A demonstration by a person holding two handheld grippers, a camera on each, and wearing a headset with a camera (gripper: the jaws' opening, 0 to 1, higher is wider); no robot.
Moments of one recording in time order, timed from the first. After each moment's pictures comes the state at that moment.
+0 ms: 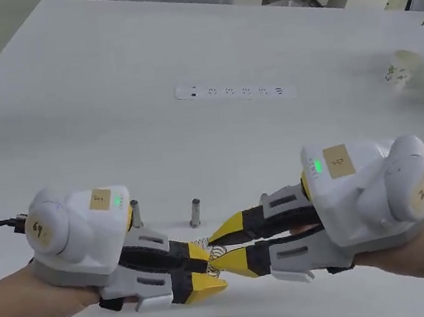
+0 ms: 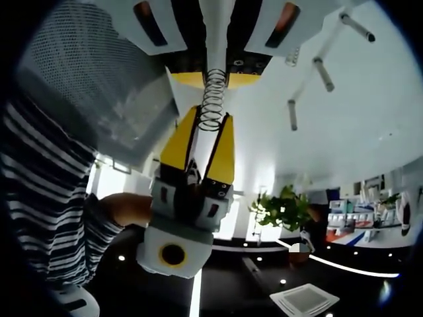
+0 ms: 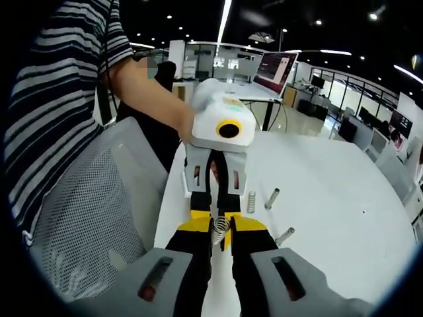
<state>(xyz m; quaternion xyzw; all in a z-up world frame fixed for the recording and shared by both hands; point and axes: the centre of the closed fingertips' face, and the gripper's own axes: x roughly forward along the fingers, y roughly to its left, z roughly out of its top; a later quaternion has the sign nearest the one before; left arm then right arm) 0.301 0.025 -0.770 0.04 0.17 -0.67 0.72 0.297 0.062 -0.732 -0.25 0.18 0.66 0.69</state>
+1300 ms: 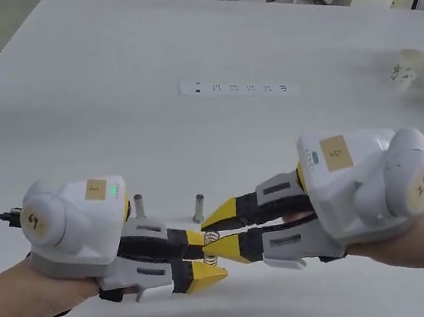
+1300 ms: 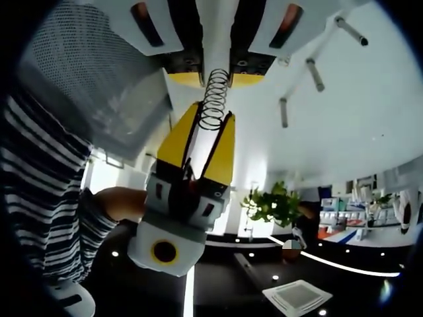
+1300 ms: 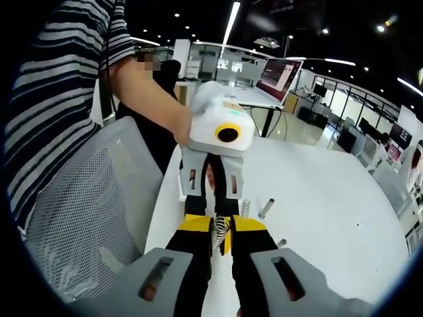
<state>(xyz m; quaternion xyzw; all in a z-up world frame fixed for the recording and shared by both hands) 0.308 0.032 -0.763 0.03 0.16 -0.65 0.74 0.304 0.074 -0.725 -0.27 0.15 0.66 0.69</state>
